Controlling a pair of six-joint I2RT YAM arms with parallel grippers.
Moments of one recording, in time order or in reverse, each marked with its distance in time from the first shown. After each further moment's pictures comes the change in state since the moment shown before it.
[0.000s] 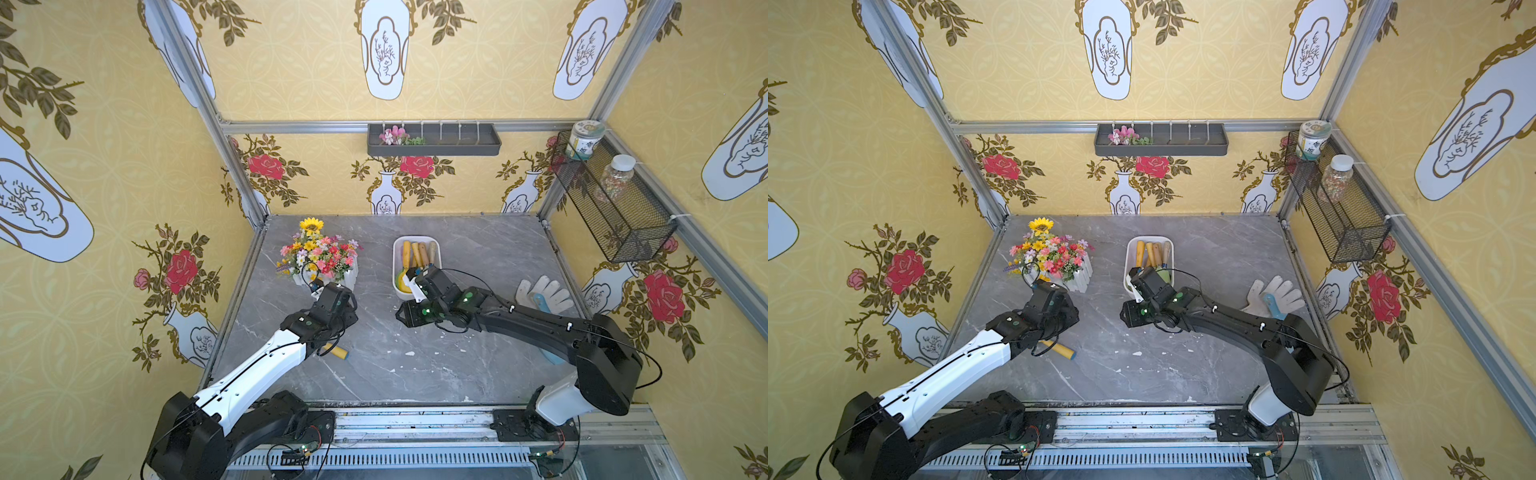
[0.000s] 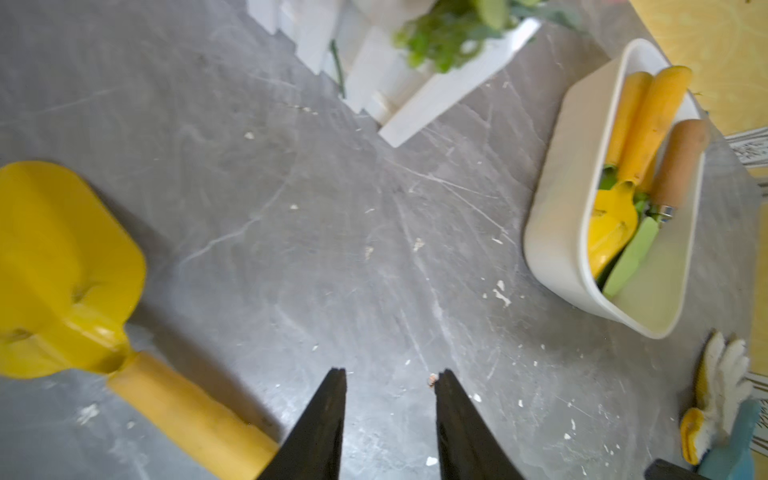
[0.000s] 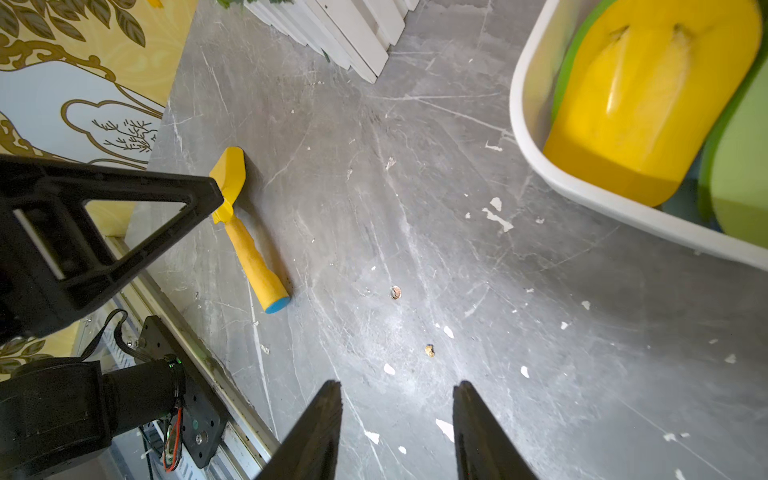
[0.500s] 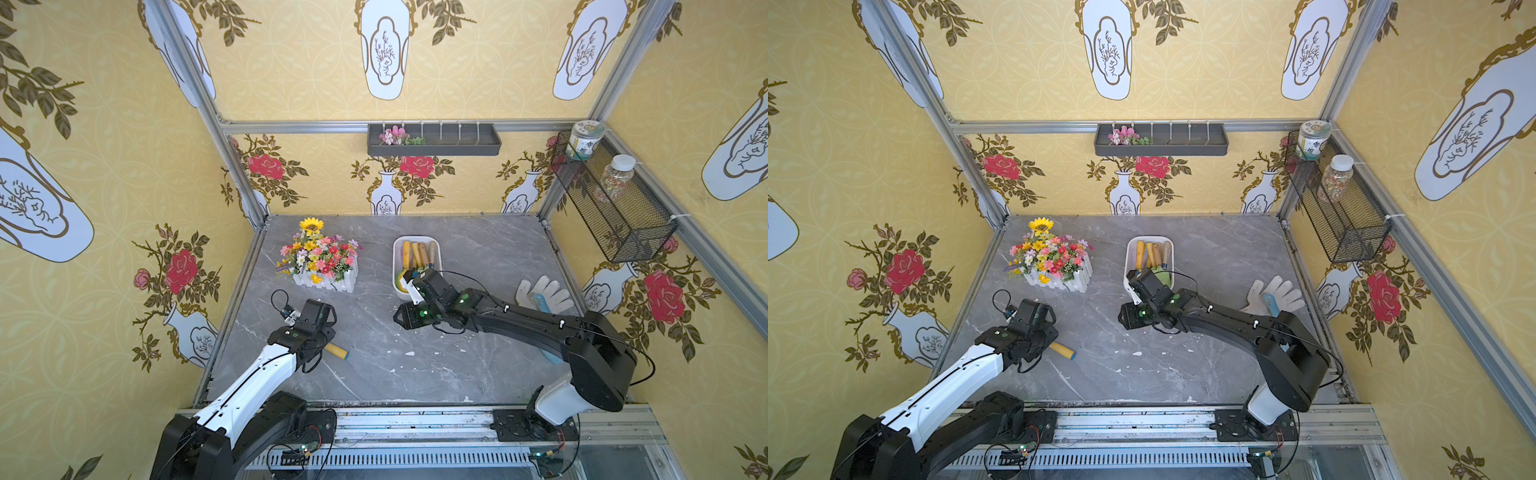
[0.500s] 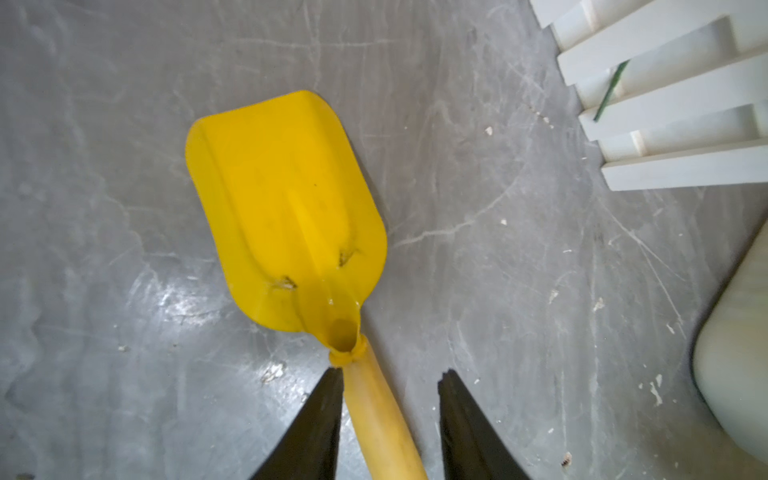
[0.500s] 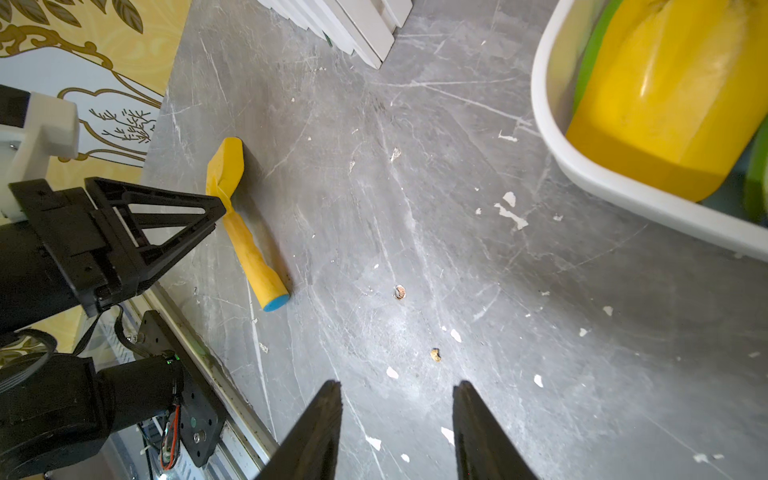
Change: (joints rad) left arm 0.174 -0.072 -0.172 -0.074 -0.022 -0.113; right arm 0.004 0.024 -0.013 0.030 -0.018 0.001
